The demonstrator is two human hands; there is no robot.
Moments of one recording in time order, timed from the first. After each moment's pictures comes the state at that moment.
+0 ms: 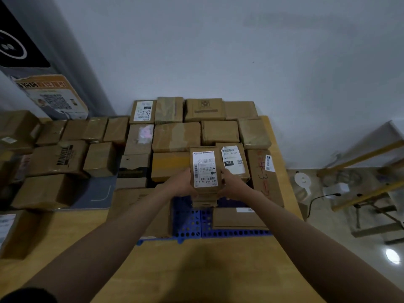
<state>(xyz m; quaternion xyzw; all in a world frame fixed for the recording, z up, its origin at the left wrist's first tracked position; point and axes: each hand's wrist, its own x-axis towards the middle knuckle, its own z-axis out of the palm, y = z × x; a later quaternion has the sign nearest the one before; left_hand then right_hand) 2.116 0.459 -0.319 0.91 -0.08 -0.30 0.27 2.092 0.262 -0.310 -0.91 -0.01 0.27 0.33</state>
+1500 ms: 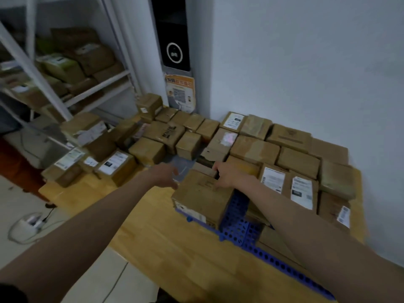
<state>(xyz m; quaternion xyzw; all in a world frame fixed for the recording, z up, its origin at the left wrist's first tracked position) 1.982 0.659 -0.251 0.95 0.16 -0.25 0.12 2.080 0.450 -0.244 -0.89 -0.35 0.27 0.10</state>
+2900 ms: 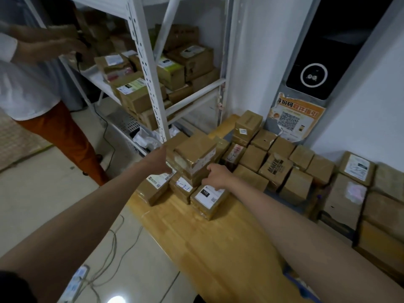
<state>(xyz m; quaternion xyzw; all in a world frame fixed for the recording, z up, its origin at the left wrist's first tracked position) 1.882 1.124 -0.231 0.92 0.33 -0.10 0.19 2.005 0.940 -0.247 -0.85 -0.33 0.36 0.19</state>
